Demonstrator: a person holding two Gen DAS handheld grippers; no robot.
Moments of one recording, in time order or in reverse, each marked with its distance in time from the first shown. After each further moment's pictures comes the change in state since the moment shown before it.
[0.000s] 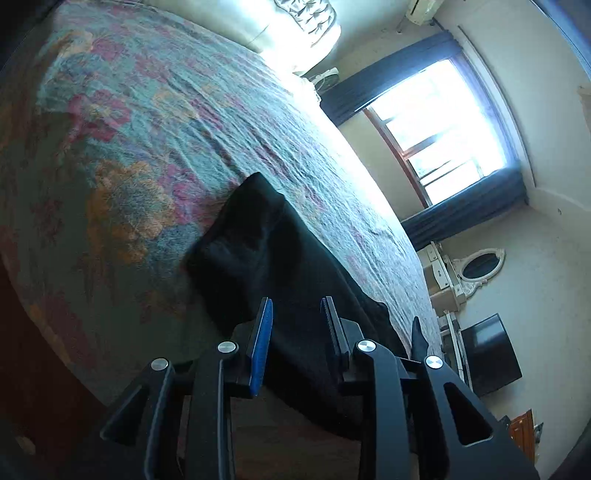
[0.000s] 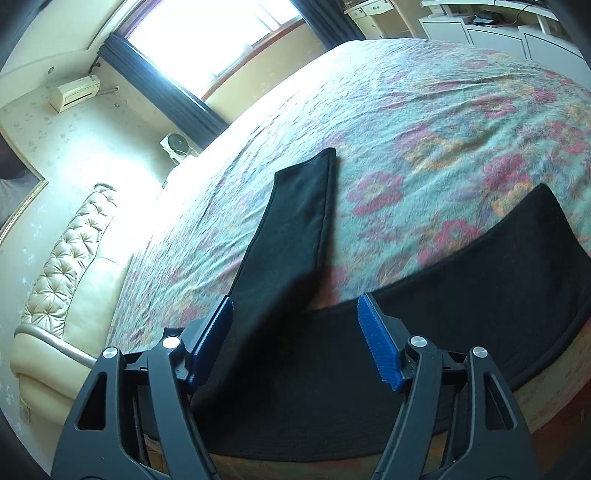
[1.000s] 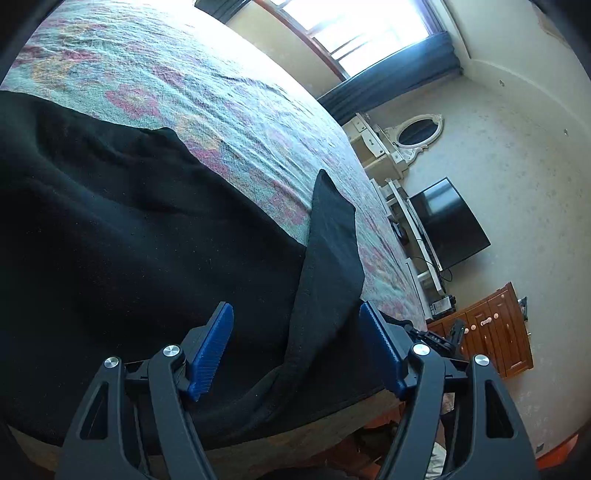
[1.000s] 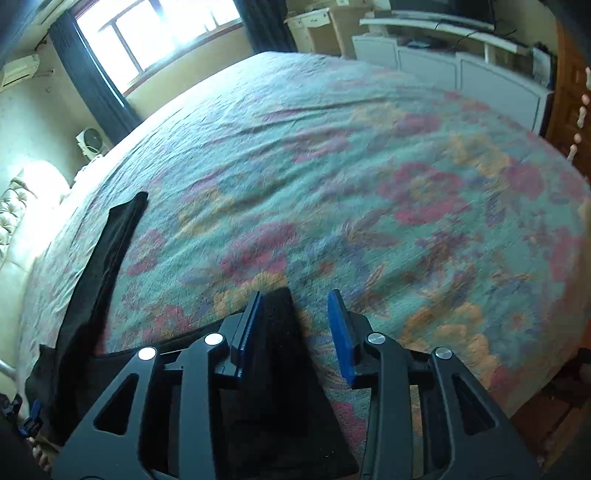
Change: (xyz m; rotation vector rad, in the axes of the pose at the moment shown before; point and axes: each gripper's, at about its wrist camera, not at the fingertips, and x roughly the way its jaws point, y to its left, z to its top) left arm 0.181 -0.190 -0.129 0.275 0.411 -0.227; right arm -0.038 -0.167 0.063 -0.084 -0.068 -0.416
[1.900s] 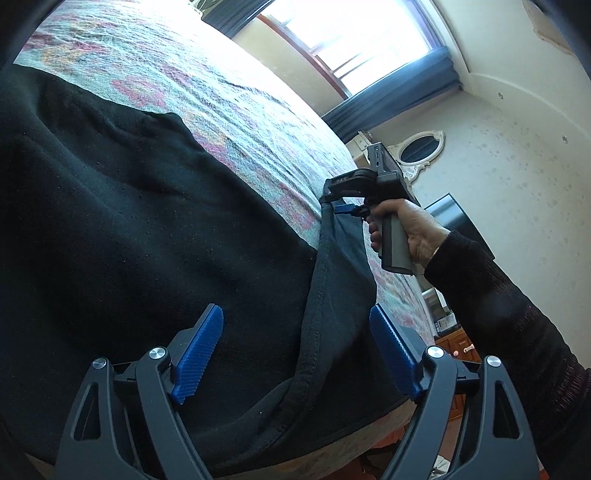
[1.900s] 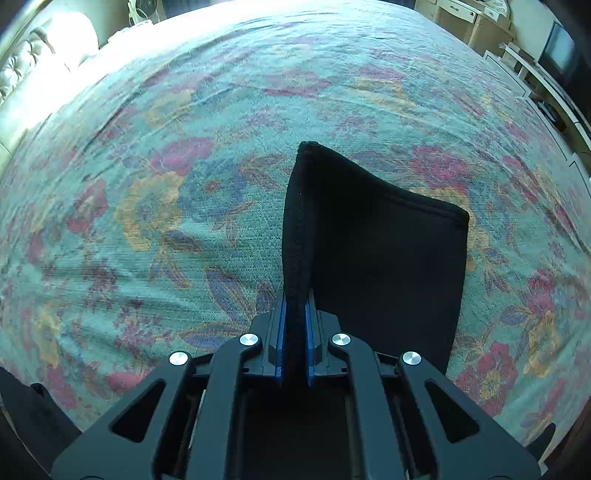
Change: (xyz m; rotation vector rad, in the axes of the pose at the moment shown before) left arm 0.021 0.009 -0.018 -0.014 -0.086 0.010; right arm 0.174 0.372 0.041 -0.383 0.307 -0.004
